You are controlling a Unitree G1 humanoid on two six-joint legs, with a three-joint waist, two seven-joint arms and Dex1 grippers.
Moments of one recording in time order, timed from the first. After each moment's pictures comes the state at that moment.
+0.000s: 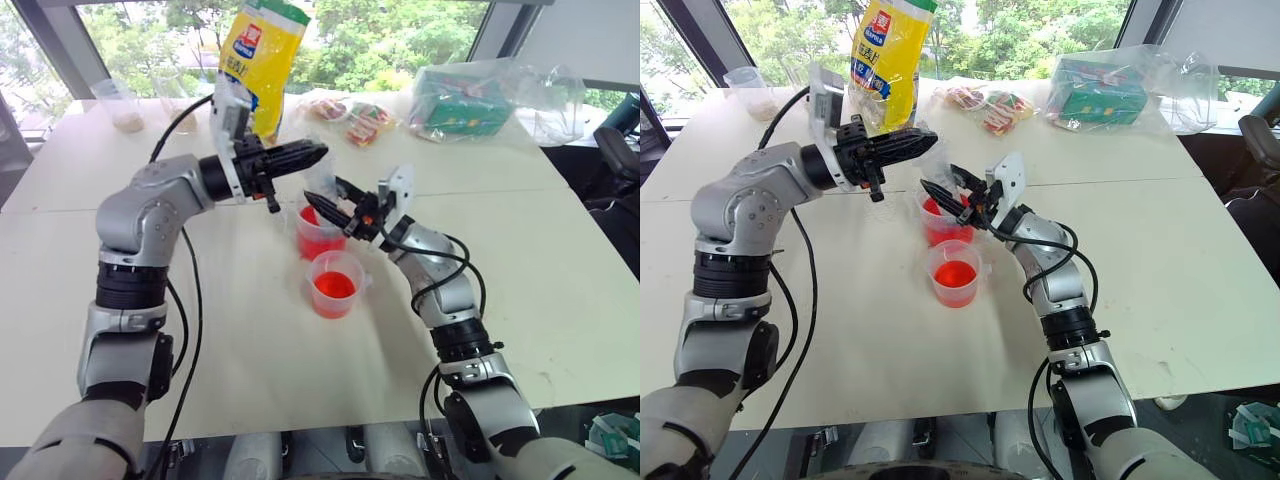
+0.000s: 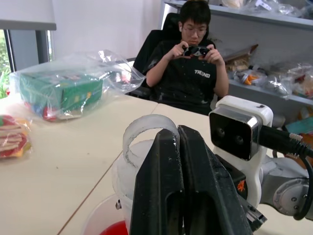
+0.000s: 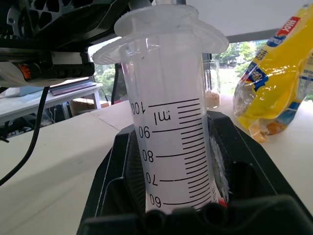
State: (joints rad) left arm -0.86 0.45 0.05 0.07 -0.63 0.68 -0.96; right arm -0.60 -0.14 0.07 0.21 0.30 0.02 0.75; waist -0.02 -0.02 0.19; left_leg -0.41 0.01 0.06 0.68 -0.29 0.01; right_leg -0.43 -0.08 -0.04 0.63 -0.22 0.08
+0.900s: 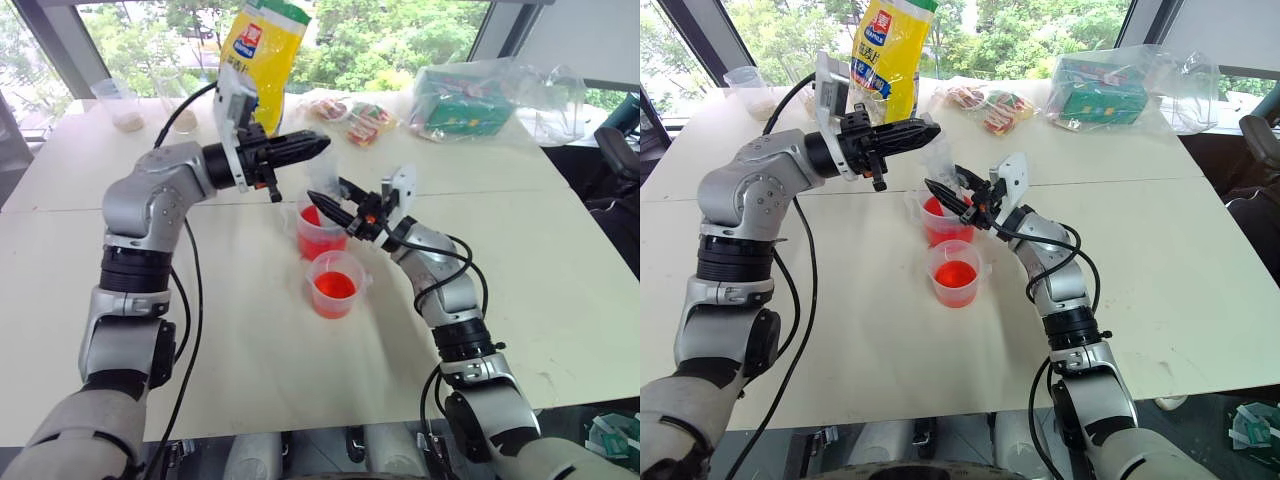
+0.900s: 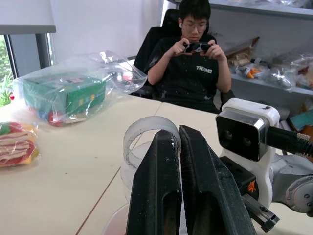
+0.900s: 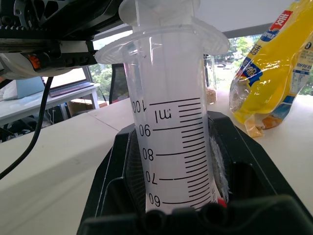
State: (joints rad) left arm -0.94 0.46 0.03 0.18 -0.59 0.62 -1.00; right arm -0.60 -0.14 0.07 0.20 0.30 0.06 0.75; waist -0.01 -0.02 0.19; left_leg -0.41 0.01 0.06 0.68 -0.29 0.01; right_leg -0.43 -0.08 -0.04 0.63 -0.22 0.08
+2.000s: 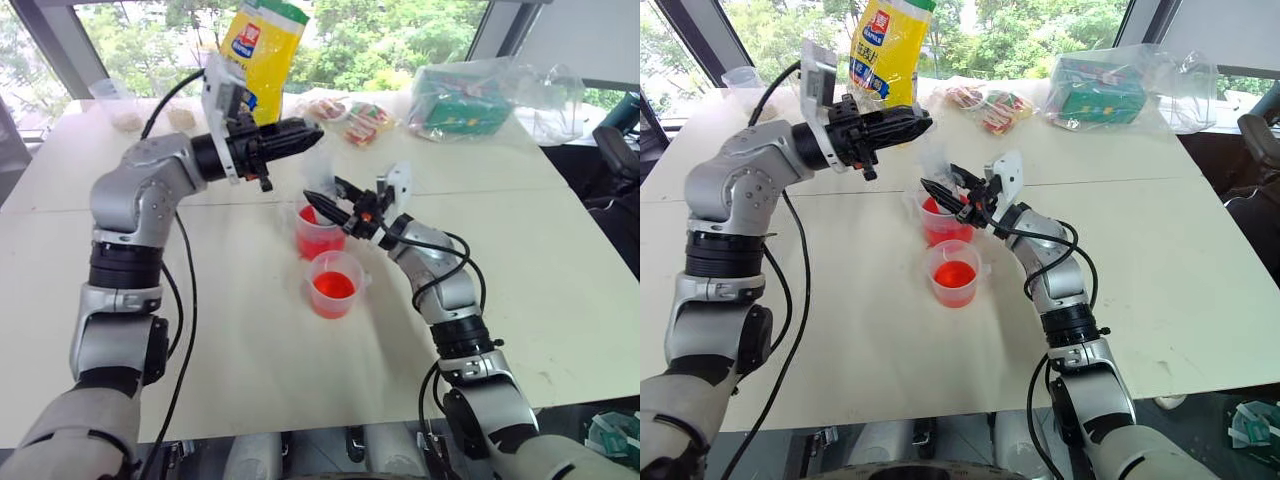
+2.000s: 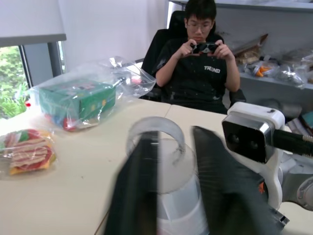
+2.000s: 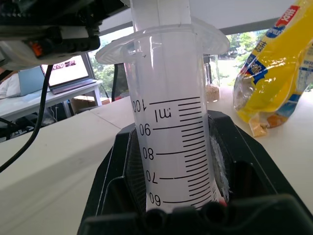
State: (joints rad) left arm -0.93 0.50 0.05 0.13 -0.60 0.61 -0.99; right arm -0.64 -0.14 0.07 0.19 0.30 0.11 0.75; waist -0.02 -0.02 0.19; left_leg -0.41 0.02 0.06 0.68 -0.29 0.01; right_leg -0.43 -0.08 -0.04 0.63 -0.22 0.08
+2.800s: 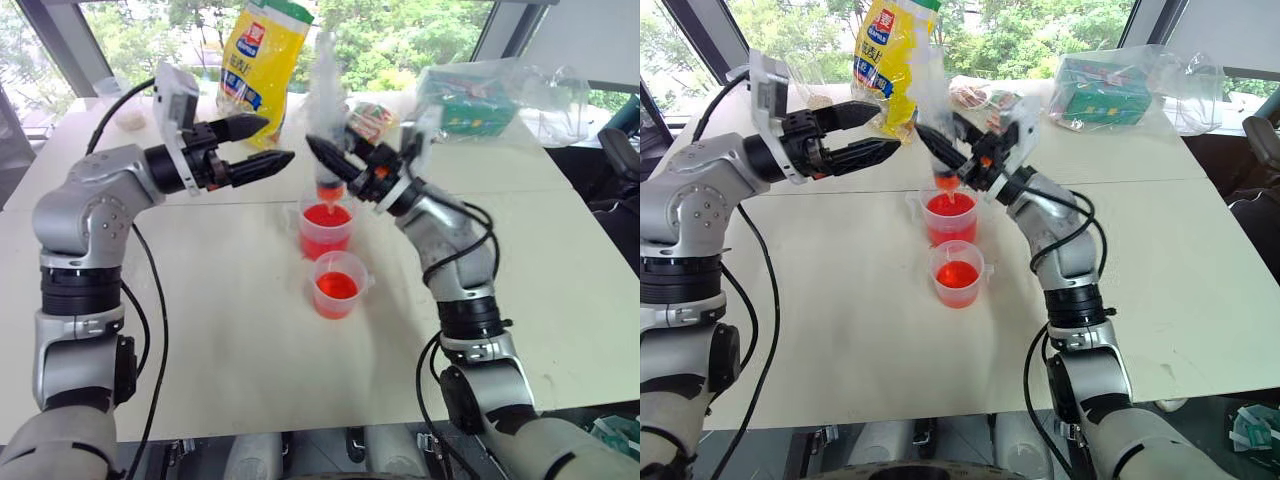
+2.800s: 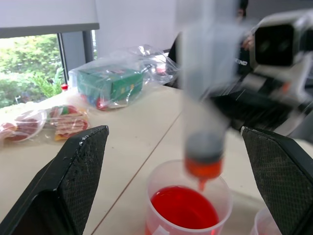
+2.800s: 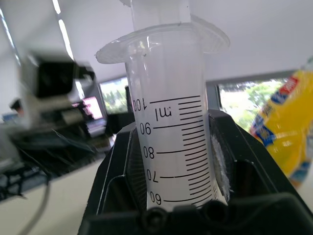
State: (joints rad) left arm -0.83 0.62 0.13 0.03 -0.64 0.68 -0.96; right arm -0.74 -0.17 -0.05 -0.08 0.55 0.37 0.67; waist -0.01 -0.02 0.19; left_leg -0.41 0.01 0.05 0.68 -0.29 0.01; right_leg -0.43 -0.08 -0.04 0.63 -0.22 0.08
